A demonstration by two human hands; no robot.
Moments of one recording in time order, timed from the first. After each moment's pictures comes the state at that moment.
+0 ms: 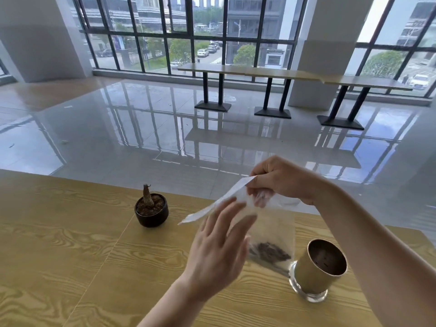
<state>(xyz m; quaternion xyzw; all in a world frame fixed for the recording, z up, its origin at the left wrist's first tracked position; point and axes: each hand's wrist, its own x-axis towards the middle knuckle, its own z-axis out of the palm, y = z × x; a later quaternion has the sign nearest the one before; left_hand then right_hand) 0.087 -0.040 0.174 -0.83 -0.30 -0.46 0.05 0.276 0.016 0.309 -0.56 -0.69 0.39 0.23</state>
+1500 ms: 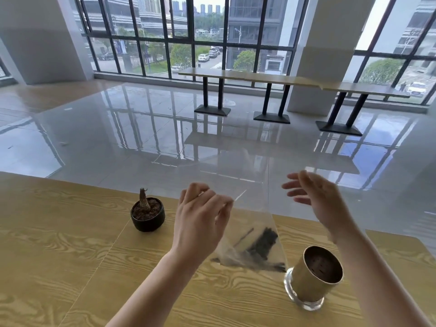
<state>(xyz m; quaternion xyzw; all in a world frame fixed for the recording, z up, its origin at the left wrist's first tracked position) 0.081 -0.004 0.222 -0.78 -0.41 -0.46 0.06 0.345 -0.016 0.250 -0.58 -0.57 0.30 0.50</state>
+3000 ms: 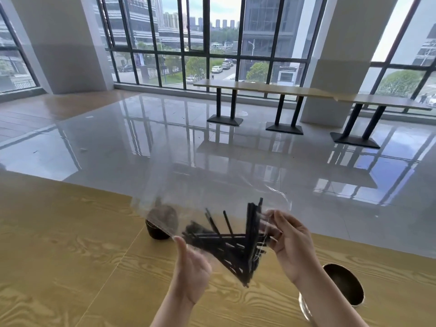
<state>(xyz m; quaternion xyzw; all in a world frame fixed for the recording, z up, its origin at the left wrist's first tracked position) 0.040 0.003 0.103 -0.15 -0.27 -0.57 -0.76 0.263 -0.011 0.185 -0.41 -0.30 0.57 0.65</state>
